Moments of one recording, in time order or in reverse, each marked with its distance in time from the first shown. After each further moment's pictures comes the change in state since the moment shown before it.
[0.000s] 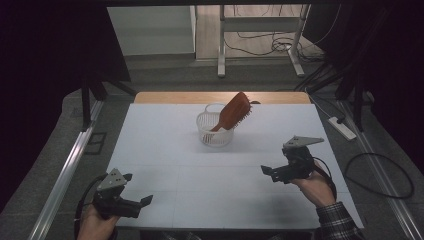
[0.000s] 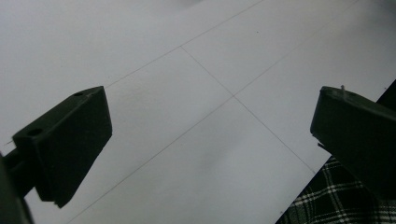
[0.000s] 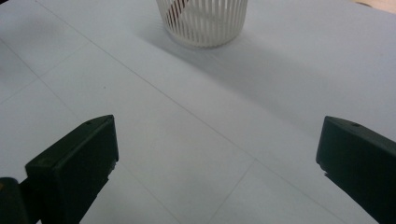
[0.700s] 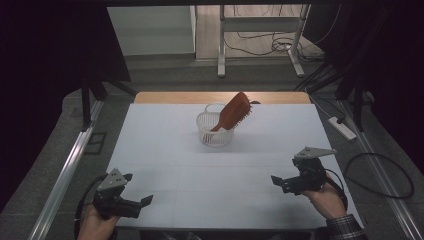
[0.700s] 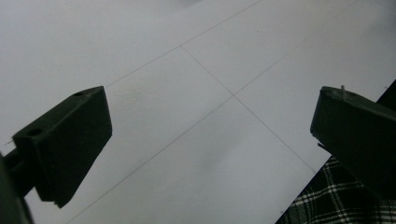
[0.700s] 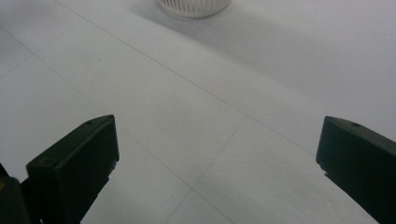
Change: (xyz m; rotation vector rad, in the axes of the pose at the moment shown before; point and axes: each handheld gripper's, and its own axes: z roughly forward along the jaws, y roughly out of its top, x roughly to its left) left arm 0.000 0.000 0.000 0.004 0.001 0.003; right arm -0.004 -0.031 -0.020 0.026 -0.018 0.030
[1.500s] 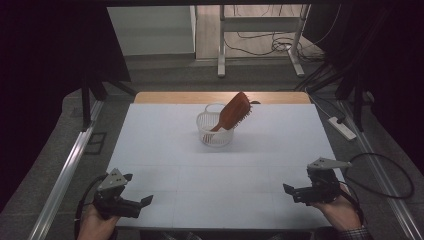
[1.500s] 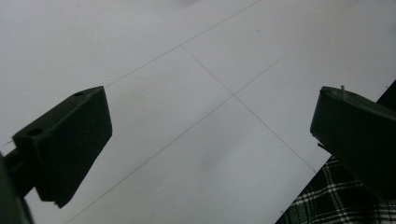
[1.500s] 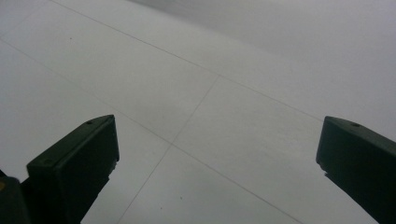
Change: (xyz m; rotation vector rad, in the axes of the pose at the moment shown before) left arm 0.000 0.000 0.000 0.001 0.001 0.001; right arm -0.002 -0.030 -0.025 0.020 -0.098 0.073
